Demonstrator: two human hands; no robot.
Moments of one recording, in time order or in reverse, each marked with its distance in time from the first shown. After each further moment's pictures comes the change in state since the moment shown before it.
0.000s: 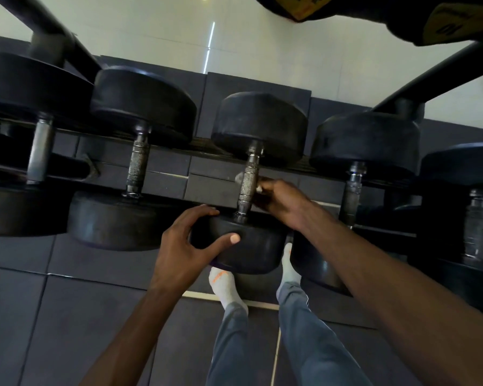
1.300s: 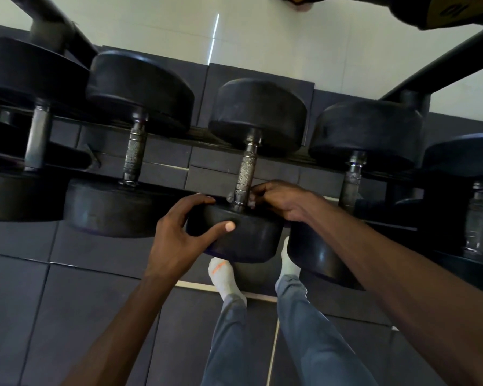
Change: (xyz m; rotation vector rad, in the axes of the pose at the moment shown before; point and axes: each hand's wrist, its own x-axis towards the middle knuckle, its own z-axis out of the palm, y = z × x) left_hand -0.002 -0.004 0.003 -0.011 0.007 0.011; right_hand -0.012 0.013 -0.009 -0.420 -0.127 0.150
